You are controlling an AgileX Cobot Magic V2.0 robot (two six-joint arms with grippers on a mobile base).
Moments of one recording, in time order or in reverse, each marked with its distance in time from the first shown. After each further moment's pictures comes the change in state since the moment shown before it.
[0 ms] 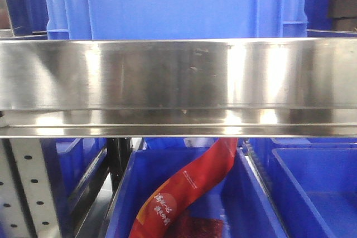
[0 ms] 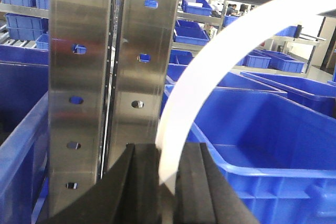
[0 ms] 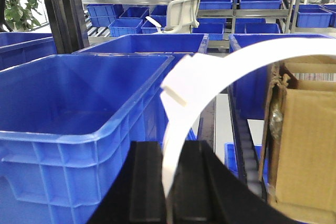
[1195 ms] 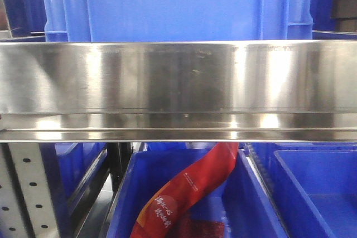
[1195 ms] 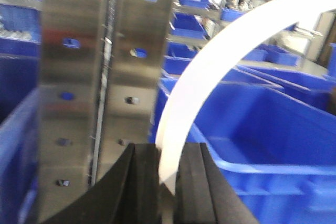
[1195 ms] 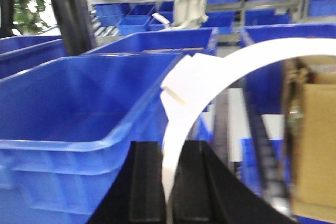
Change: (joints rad) left arm -0.027 0.011 -0.038 -0.012 0.068 0.000; right arm 0.017 0.024 -0.013 0.086 0.008 -0.016
